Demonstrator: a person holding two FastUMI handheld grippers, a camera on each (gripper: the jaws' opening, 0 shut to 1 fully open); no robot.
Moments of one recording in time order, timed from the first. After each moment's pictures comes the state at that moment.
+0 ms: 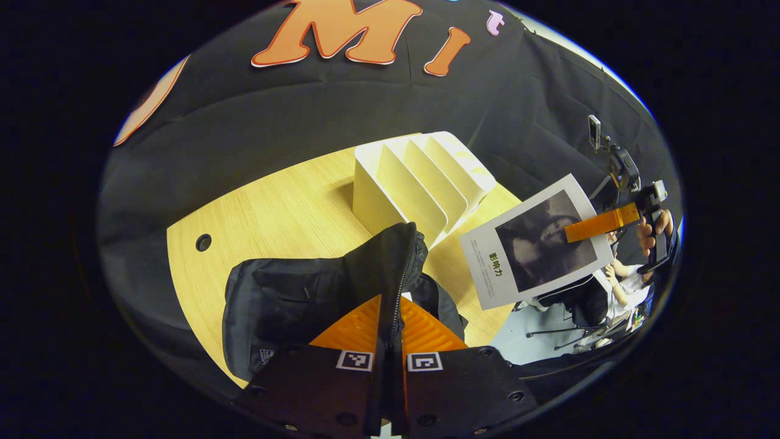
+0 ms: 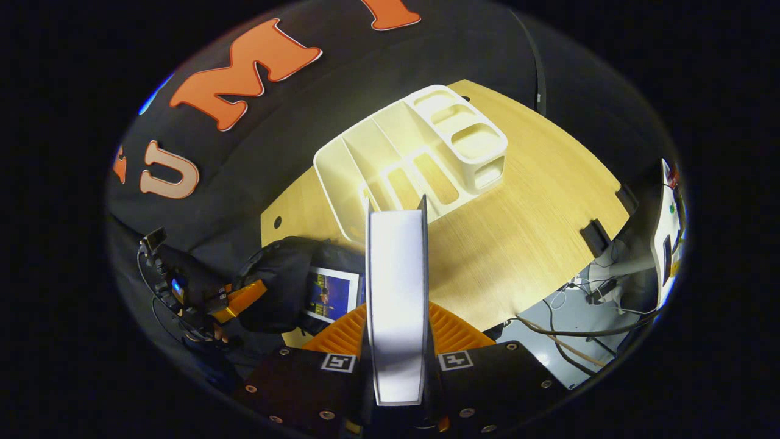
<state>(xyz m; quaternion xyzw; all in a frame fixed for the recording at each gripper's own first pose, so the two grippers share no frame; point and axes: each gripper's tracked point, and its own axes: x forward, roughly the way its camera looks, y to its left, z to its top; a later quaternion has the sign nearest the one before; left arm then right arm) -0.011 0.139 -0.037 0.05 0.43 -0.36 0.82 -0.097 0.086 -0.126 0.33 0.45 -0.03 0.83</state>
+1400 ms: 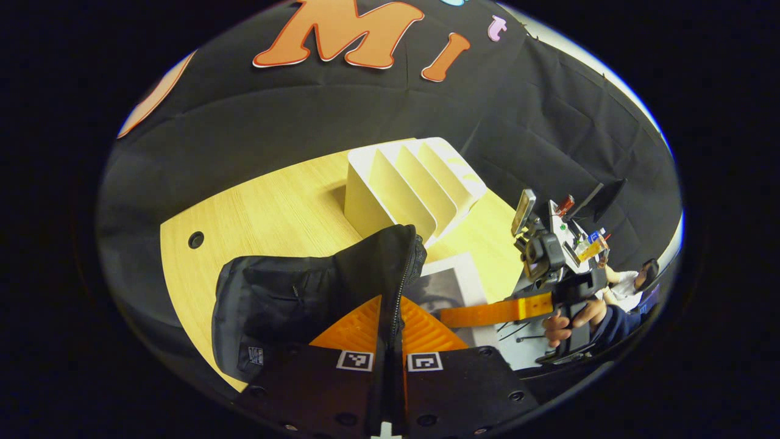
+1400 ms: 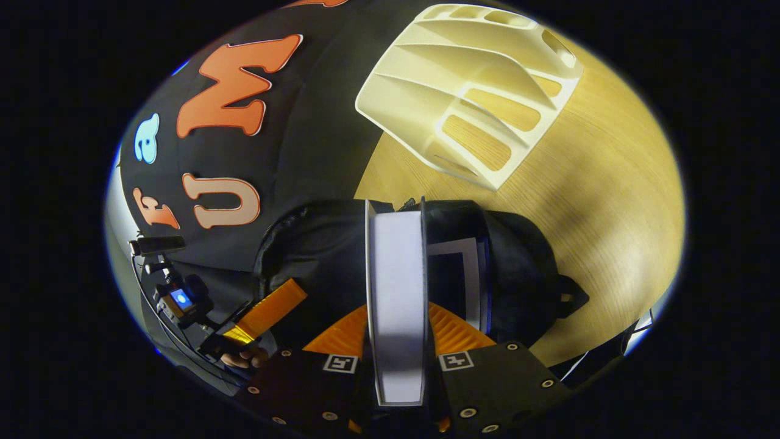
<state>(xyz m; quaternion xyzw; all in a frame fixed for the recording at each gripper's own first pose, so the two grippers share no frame) -0.022 0.132 -0.028 0.02 0.43 -0.37 0.82 -0.012 0.276 -0.209 0.54 0.36 0.13 0.75</state>
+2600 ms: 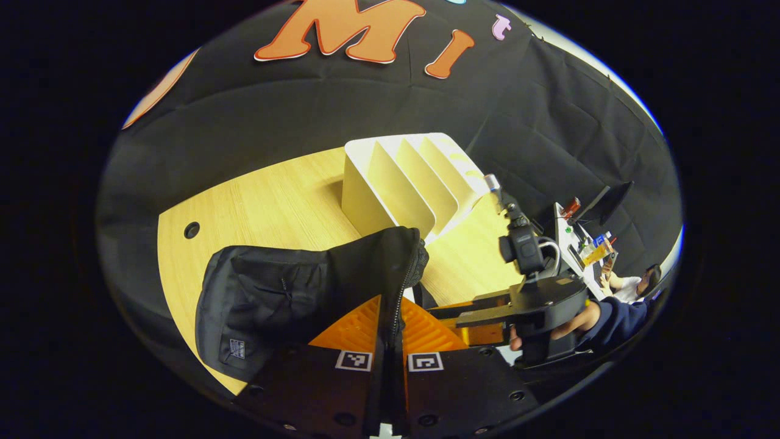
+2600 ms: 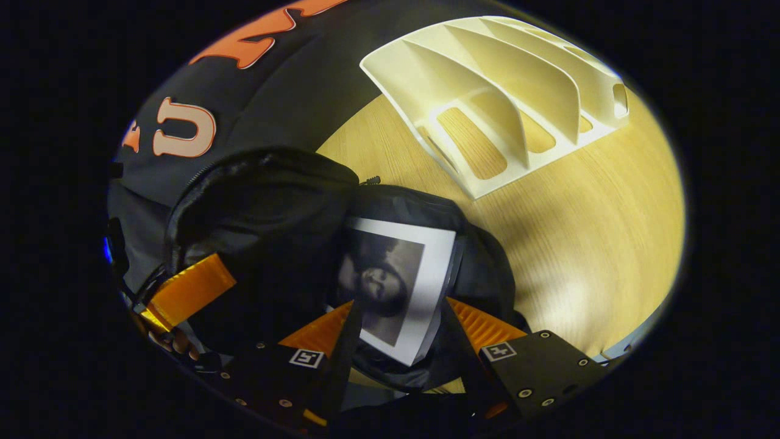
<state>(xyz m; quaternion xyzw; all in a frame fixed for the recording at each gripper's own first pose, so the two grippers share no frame) -0.033 0.113 -0.054 0.02 0.44 -0.35 0.83 -0.005 0.248 -0.259 0.34 0.45 0.09 0.82</state>
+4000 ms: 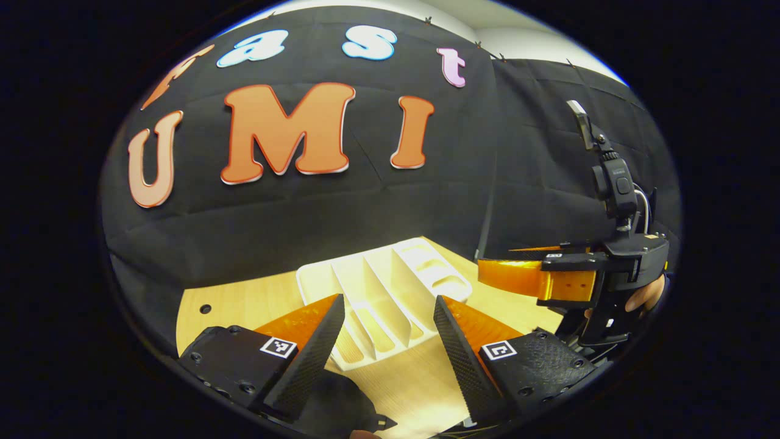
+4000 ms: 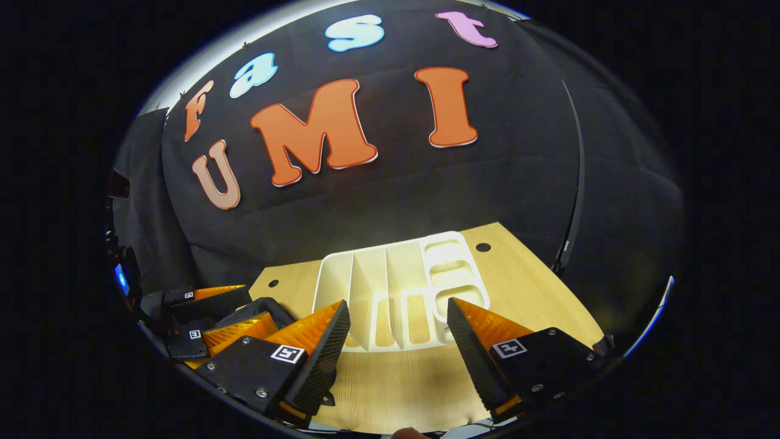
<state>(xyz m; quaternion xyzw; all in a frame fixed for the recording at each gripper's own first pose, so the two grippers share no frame) -0.013 -0.021 0.020 0.02 0.16 -0.24 0.96 -0.017 -0.059 -0.060 0.13 0.13 -0.02 0.98</state>
